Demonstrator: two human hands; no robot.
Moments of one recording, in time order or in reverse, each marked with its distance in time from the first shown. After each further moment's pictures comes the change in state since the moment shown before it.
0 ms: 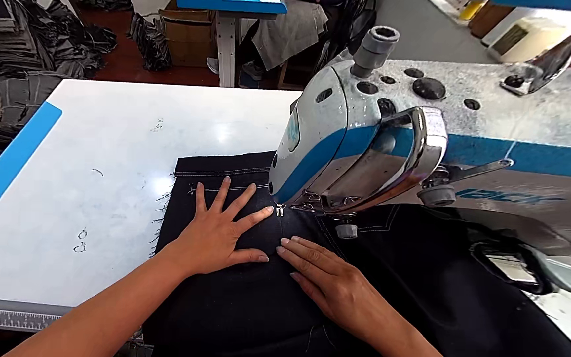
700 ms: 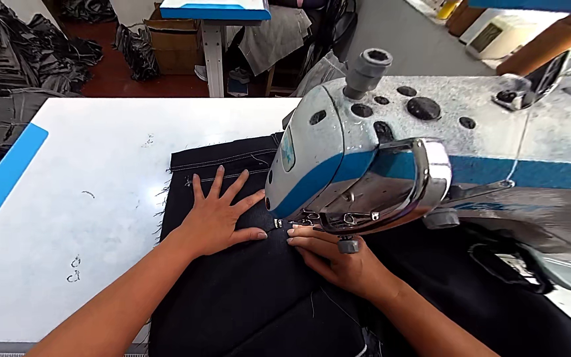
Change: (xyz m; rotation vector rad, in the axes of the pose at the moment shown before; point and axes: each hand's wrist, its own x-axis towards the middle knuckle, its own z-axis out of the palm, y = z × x) left_hand 0.042 -0.029 -0.007 -0.018 0.017 -0.036; right_hand 0.031 0.048 -0.002 0.007 0.149 -0.099
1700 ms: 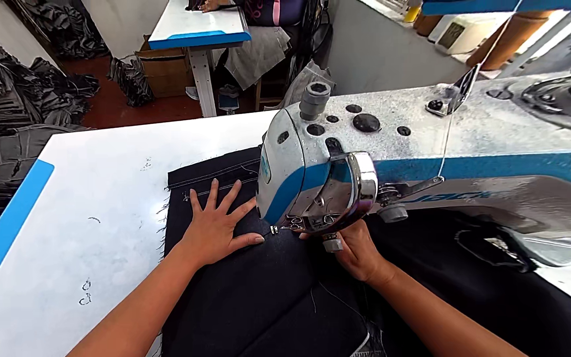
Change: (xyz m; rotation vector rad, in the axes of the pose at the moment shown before) left_hand 0.003 -0.002 0.001 0.025 0.031 -0.008; right_hand 0.011 0.004 -0.012 0.113 0.210 0.193
